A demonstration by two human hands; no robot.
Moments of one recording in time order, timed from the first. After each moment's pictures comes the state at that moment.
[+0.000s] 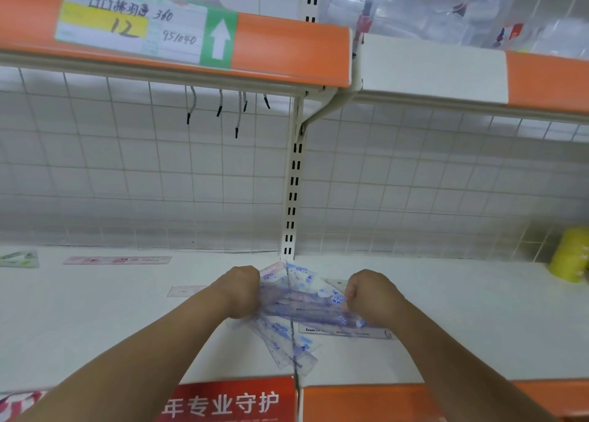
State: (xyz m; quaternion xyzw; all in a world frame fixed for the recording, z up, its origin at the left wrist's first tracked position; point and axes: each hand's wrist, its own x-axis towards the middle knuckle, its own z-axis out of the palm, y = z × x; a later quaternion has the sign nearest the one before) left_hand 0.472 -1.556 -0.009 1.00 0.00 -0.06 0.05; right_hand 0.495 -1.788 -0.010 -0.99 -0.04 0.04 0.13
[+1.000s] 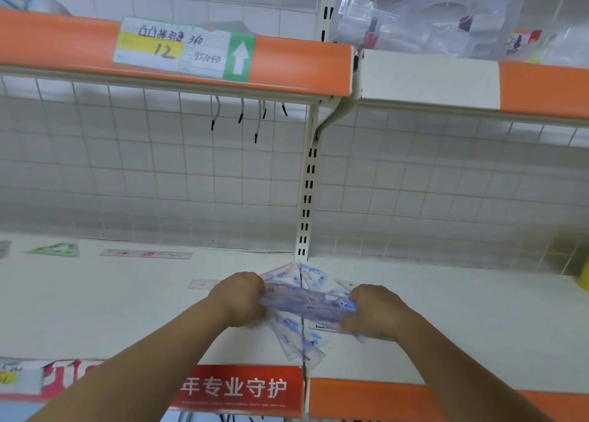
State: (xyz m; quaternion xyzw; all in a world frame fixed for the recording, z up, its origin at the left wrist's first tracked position) left_hand 0.436 -1.549 -0.008 1.00 0.00 -0.04 0.08; right_hand 0.469 -1.781 -0.009 -0.99 -0.13 0.06 0.06
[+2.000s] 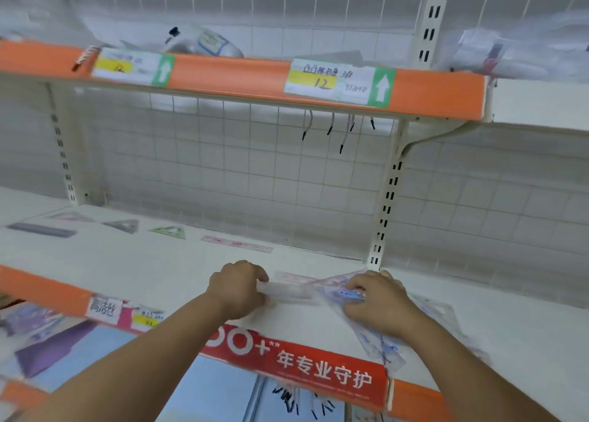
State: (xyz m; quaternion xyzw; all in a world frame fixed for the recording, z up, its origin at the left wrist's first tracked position) left_hand 0.353 -1.440 0.001 0.98 0.14 0.04 0.13; right_hand 0.441 -1.678 0.001 -0.95 -0.28 -0.03 0.16
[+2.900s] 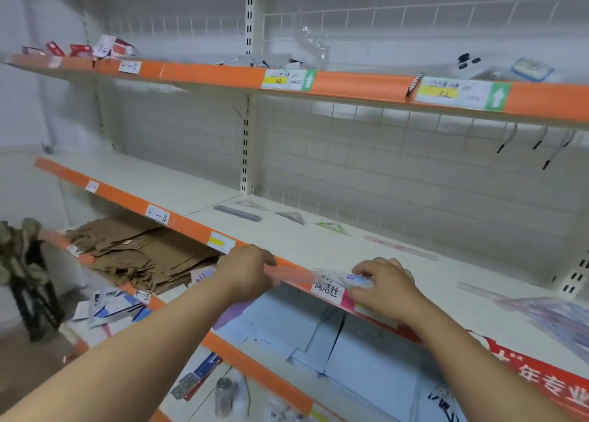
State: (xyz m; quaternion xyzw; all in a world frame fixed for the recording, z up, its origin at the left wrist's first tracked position) left_hand 0.129 -1.168 0.008 0.95 0.25 0.09 0.15; right_hand 0.282 -1.372 -0.002 -0.91 -0.37 -0.04 0.17
